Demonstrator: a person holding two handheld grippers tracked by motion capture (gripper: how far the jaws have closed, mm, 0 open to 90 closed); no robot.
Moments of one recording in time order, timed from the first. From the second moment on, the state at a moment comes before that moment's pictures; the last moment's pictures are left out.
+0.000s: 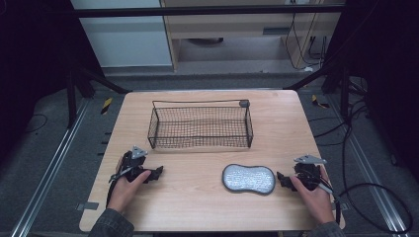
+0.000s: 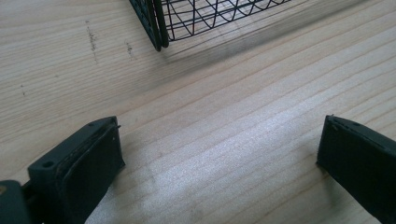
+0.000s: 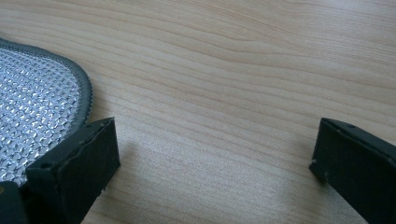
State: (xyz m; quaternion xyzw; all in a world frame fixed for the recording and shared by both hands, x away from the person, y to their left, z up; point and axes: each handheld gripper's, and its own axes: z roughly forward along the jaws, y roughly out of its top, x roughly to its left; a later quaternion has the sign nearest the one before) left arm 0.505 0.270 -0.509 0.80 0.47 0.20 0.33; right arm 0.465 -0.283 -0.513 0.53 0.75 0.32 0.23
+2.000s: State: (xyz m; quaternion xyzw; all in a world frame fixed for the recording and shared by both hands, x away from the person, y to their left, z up) left arm 0.505 0.270 -0.509 0.80 0.47 0.20 0.33; right arm 0.505 -0.129 -0.463 0.11 0.99 0.12 0.04
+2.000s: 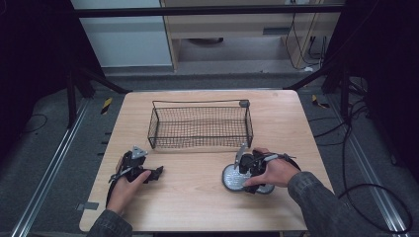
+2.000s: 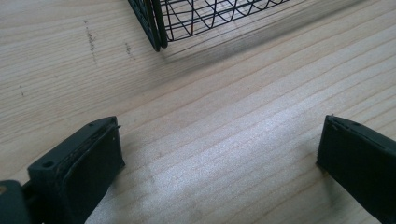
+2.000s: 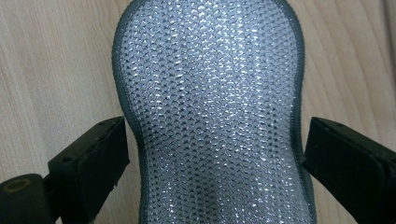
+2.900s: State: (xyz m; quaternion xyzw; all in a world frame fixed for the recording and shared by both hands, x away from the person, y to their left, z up) left arm 0.505 0.270 -0.509 0.80 0.46 0.20 0.33; right arm 0.515 -0.129 -0.472 0.11 0.99 0.09 0.02
